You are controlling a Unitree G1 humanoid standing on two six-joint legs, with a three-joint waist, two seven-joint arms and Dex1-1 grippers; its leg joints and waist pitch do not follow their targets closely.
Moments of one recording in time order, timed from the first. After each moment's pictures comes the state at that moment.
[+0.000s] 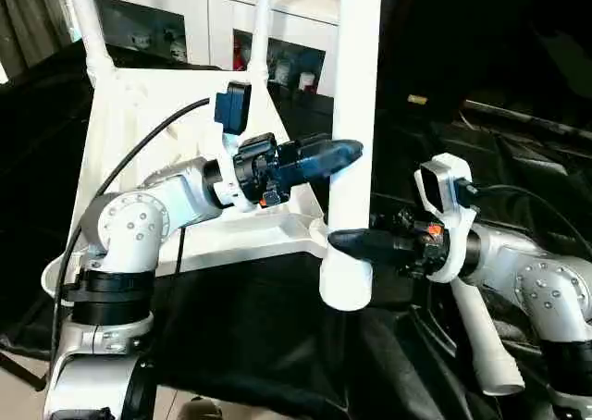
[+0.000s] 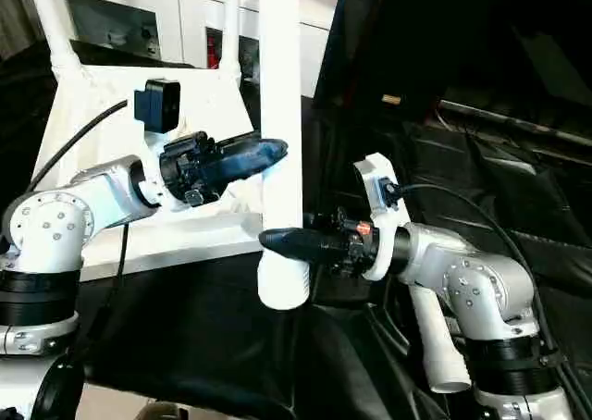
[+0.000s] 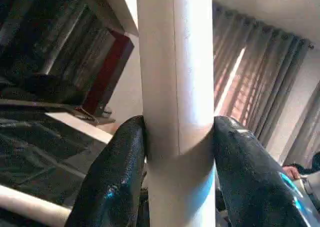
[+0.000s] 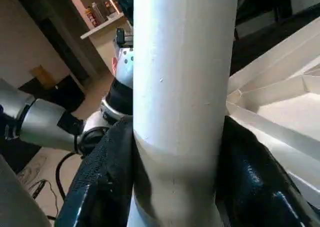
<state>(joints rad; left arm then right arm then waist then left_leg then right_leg) -0.64 0.27 0.07 -0.03 -0.92 0.95 -0.95 -0.35 -0.46 0.02 -0.14 0.90 0.86 1.10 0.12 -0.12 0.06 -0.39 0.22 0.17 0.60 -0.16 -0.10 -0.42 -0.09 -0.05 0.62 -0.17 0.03</state>
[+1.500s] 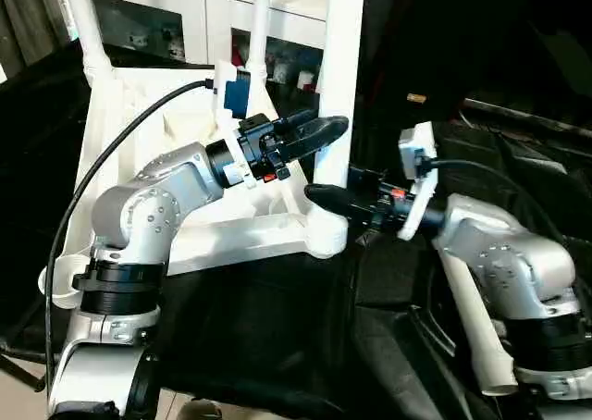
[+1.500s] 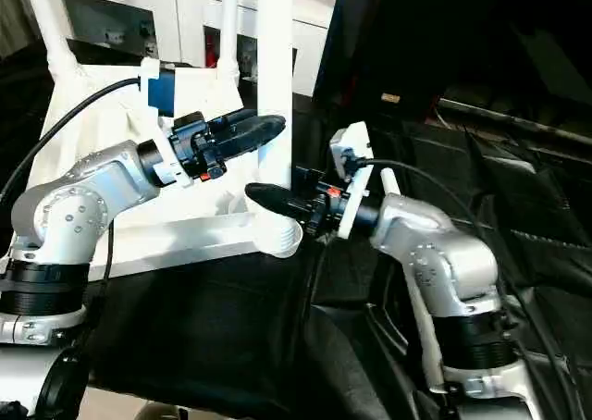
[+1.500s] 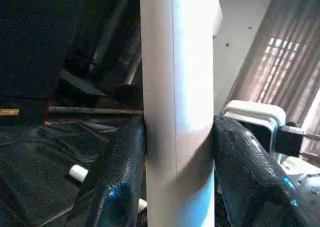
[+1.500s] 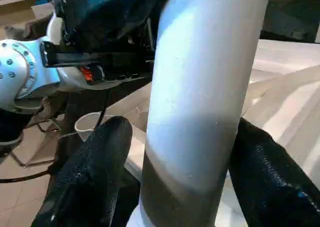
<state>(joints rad) -0.68 0.25 0.05 0.05 -0.69 0.72 -0.78 -0.47 -0.33 0.06 -0.05 0.62 0.65 0.82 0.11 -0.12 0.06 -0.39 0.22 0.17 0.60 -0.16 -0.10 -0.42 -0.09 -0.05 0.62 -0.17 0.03</state>
